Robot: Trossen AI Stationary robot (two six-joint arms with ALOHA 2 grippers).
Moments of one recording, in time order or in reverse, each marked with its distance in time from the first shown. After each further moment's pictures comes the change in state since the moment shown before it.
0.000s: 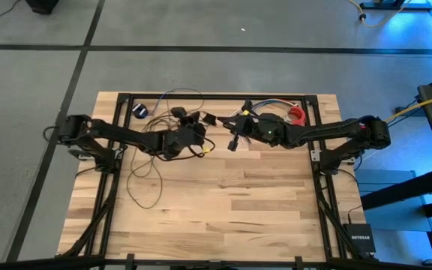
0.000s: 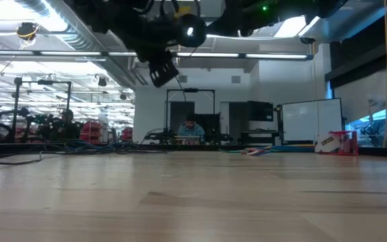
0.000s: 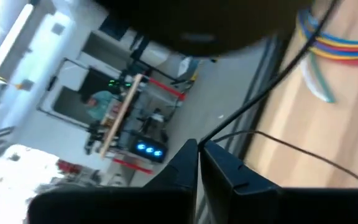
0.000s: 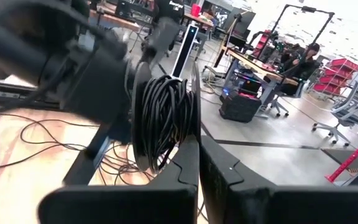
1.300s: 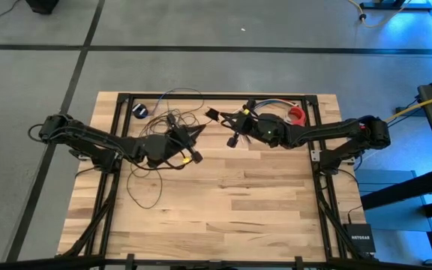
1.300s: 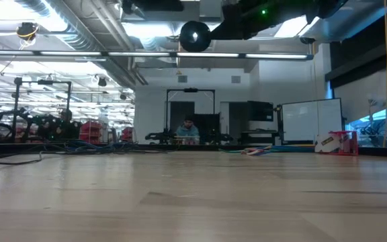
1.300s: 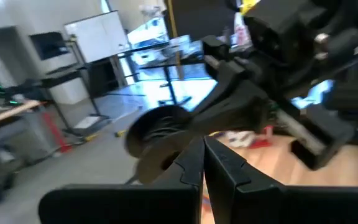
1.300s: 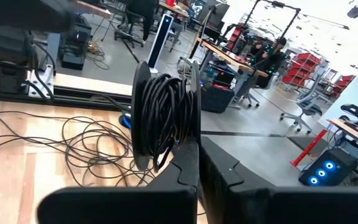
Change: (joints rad) left arm -0.200 -0.214 0.002 0.118 0.246 -0.476; right arm 0.000 0.002 -0.002 -0.007 0.122 -0.031
